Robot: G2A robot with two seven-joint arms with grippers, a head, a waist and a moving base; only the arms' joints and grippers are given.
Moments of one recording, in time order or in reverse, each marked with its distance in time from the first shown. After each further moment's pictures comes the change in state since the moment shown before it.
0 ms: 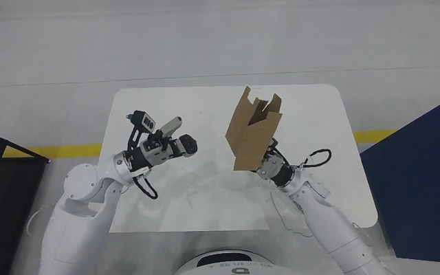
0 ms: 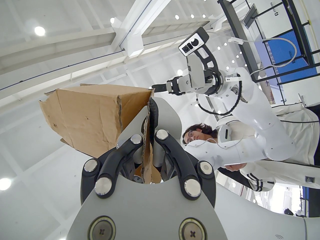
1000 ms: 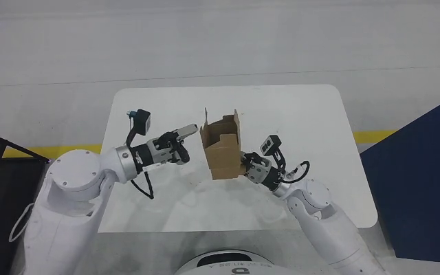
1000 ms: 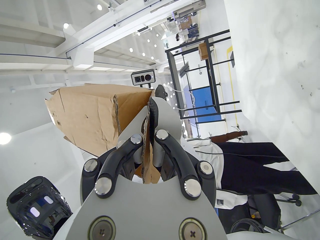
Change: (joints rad) left arm -0.113 0.049 -0.005 -0.136 0.300 0.479 -0.088; right arm -0.066 0.009 -0.011 -0.121 -0.463 -0.084 -0.240
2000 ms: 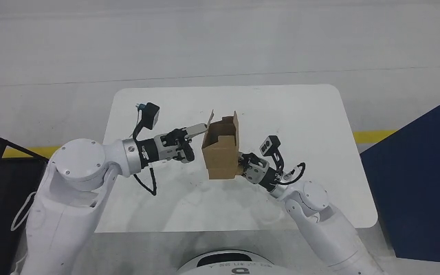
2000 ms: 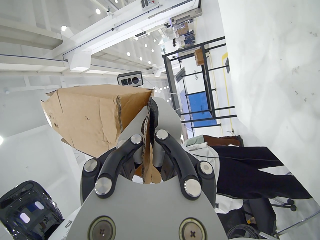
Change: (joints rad) left arm -0.105 0.011 0.070 0.017 0.004 0.023 -0.054; right arm -0.006 -0.004 -0.016 -0.019 -0.038 -0.005 -0.051
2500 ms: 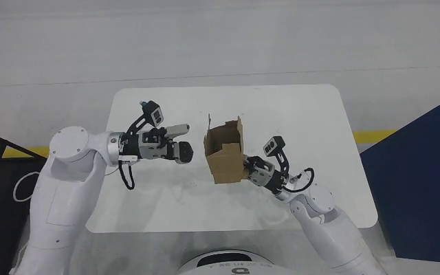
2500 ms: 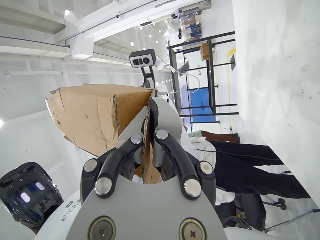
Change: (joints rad) left arm -0.105 0.002 0.008 0.335 -0.266 -0.321 -0.399; right arm -0.029 0.008 0.040 0.005 -0.005 -0.076 0.098
